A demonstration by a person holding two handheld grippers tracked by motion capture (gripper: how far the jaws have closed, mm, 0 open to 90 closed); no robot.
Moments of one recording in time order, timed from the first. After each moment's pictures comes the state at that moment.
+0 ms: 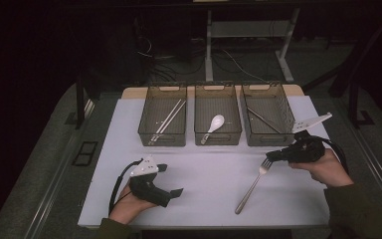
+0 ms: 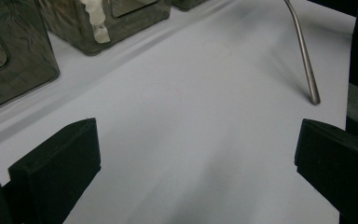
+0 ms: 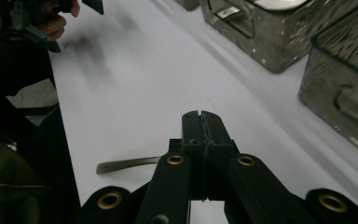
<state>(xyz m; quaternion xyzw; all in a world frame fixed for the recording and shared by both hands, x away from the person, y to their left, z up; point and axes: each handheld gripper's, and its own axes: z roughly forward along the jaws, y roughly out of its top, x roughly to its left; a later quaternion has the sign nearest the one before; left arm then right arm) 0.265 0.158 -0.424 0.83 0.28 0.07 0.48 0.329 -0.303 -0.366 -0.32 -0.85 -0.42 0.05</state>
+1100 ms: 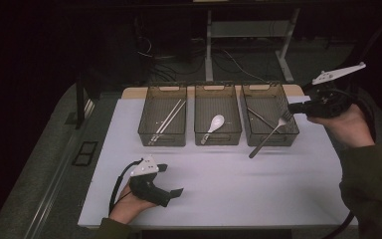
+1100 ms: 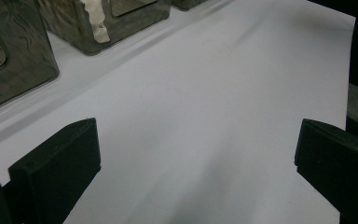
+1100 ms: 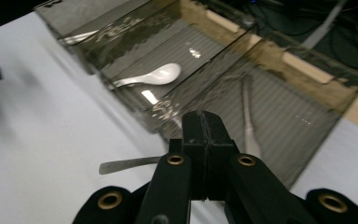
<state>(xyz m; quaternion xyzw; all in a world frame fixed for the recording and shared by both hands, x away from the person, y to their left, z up) 0.266 0.158 -0.425 0.83 0.28 0.07 0.48 0.372 -0.328 -0.261 -0.38 -0.83 -0.38 -0.13</state>
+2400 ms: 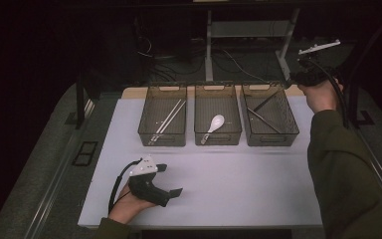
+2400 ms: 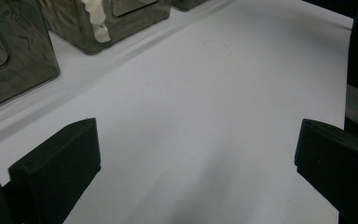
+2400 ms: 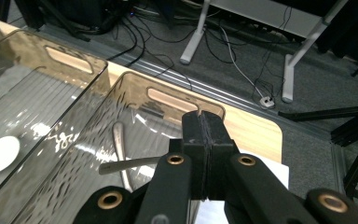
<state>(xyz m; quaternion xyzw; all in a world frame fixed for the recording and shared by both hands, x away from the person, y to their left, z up) 0.266 0.160 -0.425 0.82 0.28 0.06 0.49 0.477 -0.322 -0.271 -0.52 -0.74 -0.31 -0.30</state>
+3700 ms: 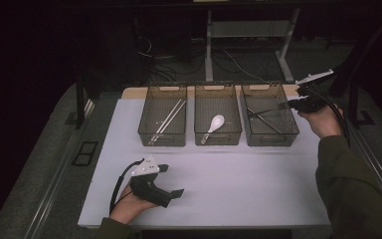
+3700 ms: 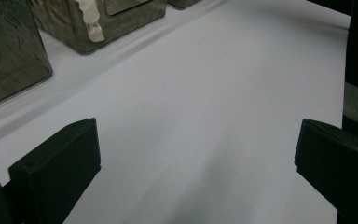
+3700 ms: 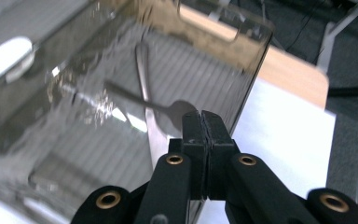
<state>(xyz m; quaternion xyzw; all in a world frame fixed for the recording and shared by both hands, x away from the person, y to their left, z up) 0.266 0.155 -0.426 0.83 0.28 0.06 0.49 0.444 -0.333 -0.332 -0.49 -0.79 -0.27 -0.24</state>
